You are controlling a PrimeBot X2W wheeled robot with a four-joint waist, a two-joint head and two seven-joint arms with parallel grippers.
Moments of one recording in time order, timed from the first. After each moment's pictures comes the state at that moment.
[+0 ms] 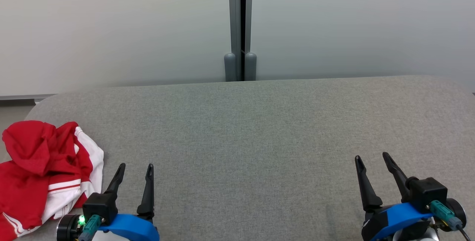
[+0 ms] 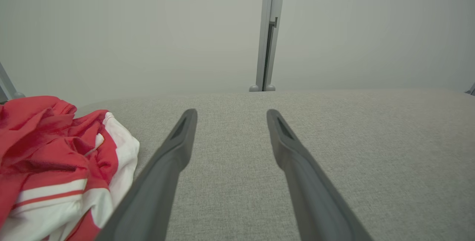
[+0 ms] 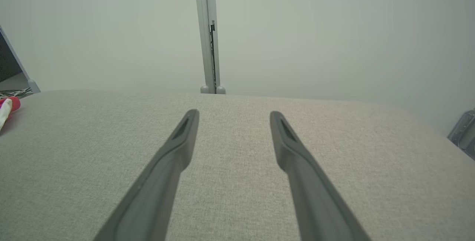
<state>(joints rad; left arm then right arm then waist) -0.09 0.12 -0.10 0.43 -0.16 -0.12 -0.26 -0.04 -0.05 -0.02 0.18 0.07 0.13 -0.12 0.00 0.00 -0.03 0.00</state>
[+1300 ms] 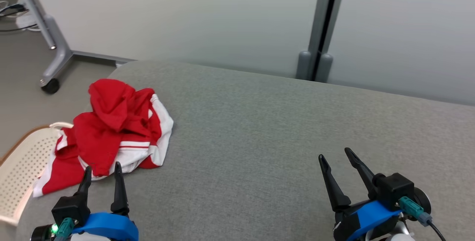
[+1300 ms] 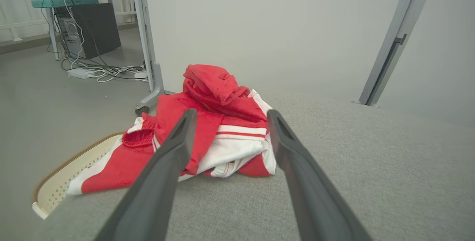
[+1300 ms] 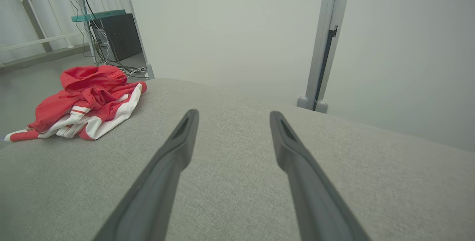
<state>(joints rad) -0.08 0.11 0.02 0.42 -0.18 -0.06 -0.26 -0.07 -0.05 0.14 0.16 0.11 0.13 -0.11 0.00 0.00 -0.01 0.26</state>
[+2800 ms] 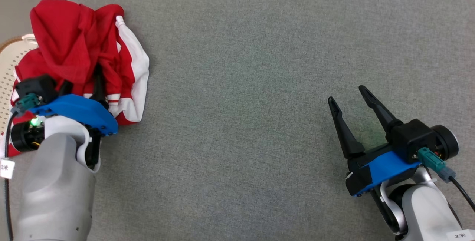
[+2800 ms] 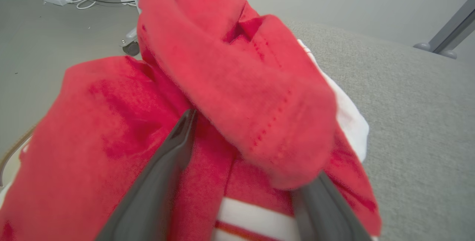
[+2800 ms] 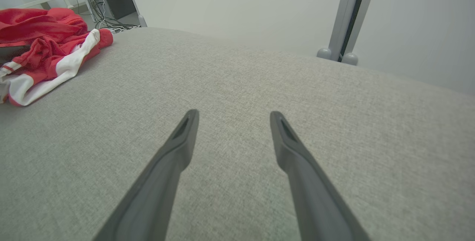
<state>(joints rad) -0.73 0.19 -0.01 0.96 -0.35 -0.13 -0.17 -0.24 -0.13 0.14 -0.01 0.05 0.13 0.01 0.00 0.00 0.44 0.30</state>
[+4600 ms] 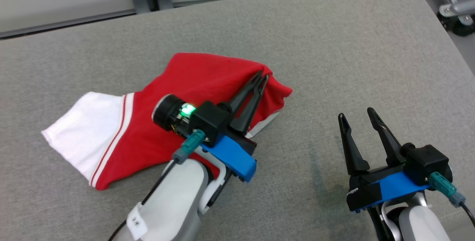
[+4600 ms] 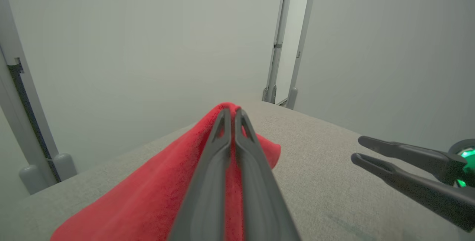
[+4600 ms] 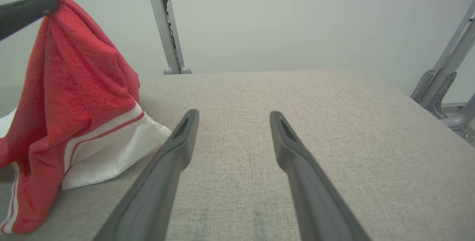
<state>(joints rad) -0.51 0.06 -0.56 0.24 -0.24 -0.12 -0.12 -0.16 -0.05 0.07 0.07 0.14 0.13 -0.13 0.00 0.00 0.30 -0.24</state>
